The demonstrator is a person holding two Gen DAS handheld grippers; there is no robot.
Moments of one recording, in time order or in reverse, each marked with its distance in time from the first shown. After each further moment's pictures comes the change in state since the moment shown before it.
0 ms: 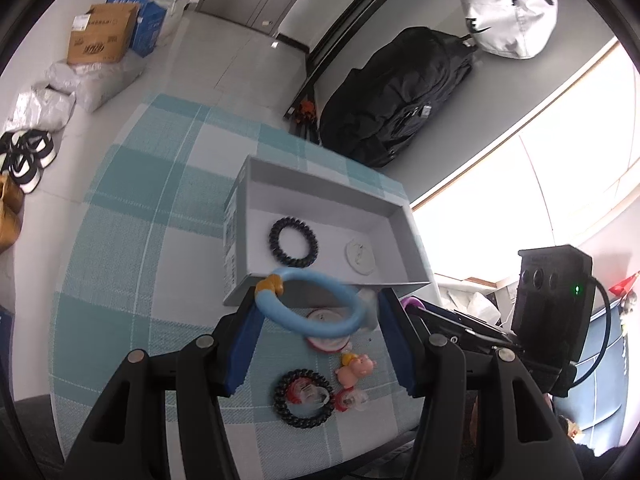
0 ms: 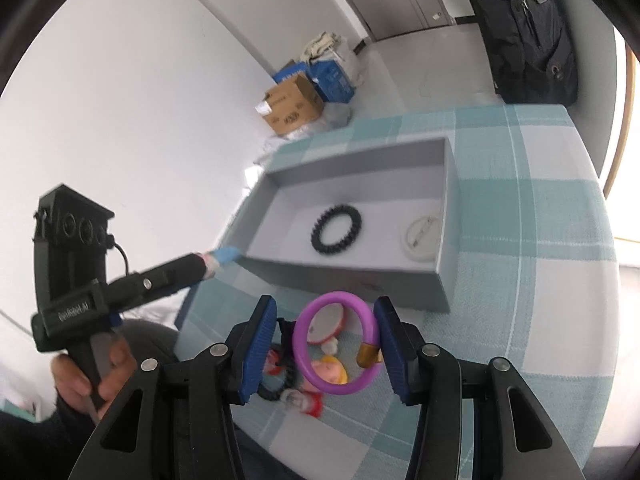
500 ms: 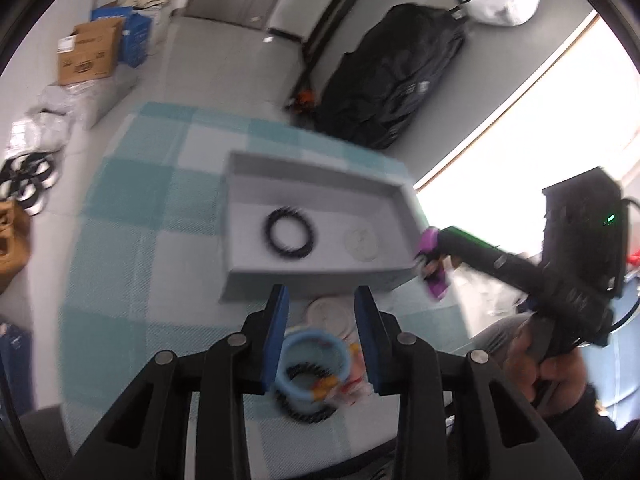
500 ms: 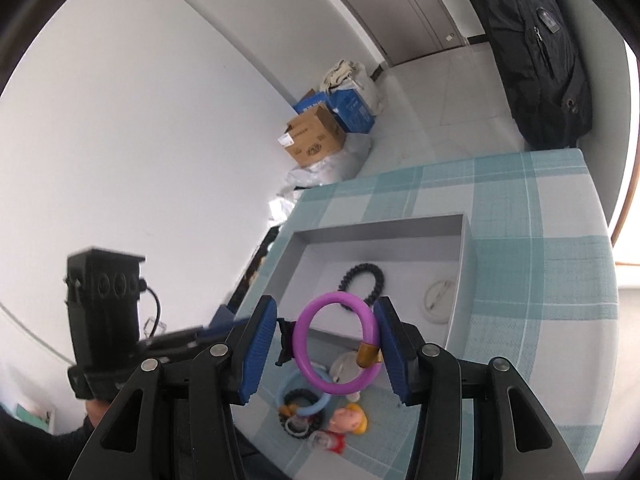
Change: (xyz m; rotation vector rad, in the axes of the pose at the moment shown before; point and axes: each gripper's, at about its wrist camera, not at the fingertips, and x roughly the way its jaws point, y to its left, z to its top) left arm 0.006 -0.012 -0.006 0.081 0.056 0.096; right arm -0.013 0.000 0.033 0.003 -0.092 0.087
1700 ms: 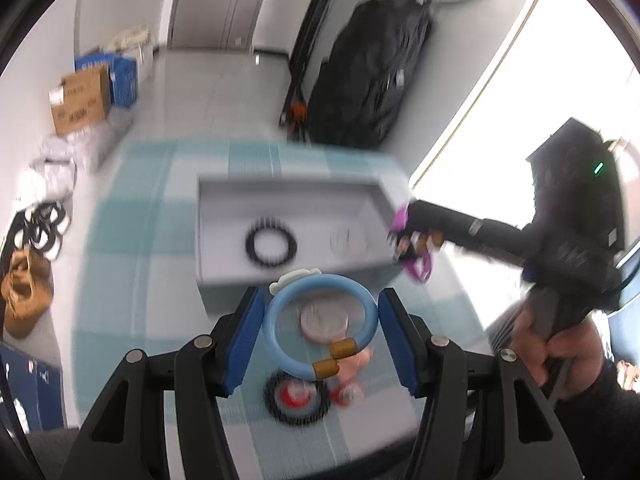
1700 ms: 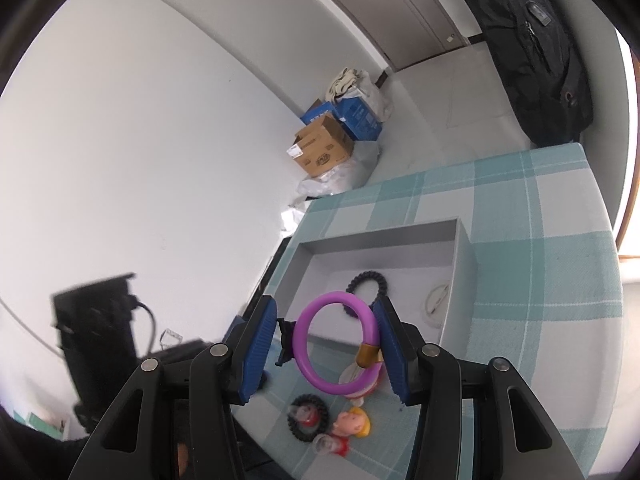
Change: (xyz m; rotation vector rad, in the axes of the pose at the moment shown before) left arm -0.006 -0.044 -0.007 0.150 -0.081 0.065; right arm -0.010 -0.013 0.002 0.040 -0.039 0.052
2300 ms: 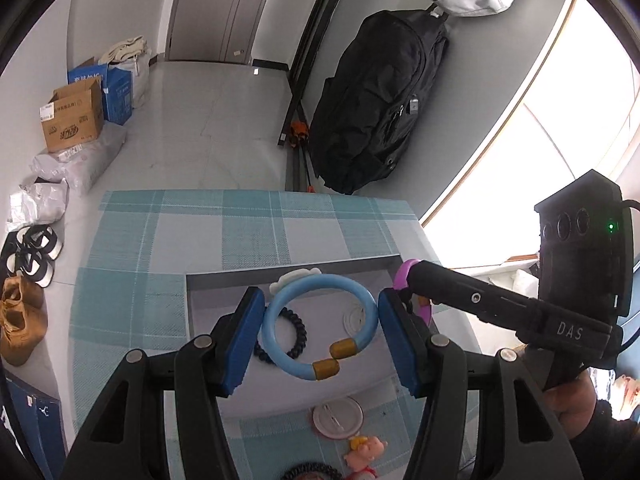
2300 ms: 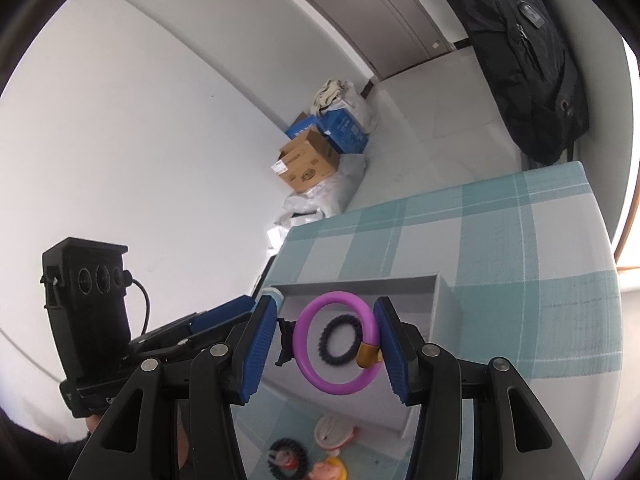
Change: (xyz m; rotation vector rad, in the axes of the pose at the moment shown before) left arm 0.039 0.015 0.047 -0.014 -0.011 -0.013; right arm 0.022 -0.024 0.031 0.039 -0.036 -0.035
